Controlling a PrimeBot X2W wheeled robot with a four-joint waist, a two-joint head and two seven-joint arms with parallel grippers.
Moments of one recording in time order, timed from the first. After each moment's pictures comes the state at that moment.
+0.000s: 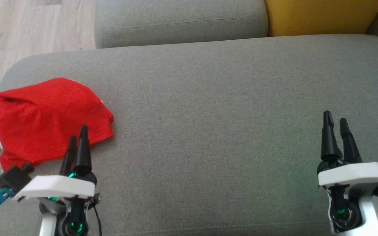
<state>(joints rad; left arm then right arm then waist) -0.03 0.03 -0.02 0.12 -0.89 -0.06 -0.06 -0.07 -0.04 -0.03 0.17 0.66 0.13 -0.06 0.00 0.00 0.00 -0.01</state>
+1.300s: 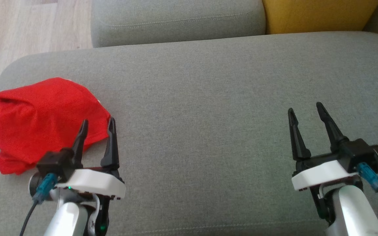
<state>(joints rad) -0.07 0.15 -0.28 0.06 -0.36 0.16 -0.18 -0.11 -0.06 0.06 0.17 0.02 0.13 -0.17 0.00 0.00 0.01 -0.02</state>
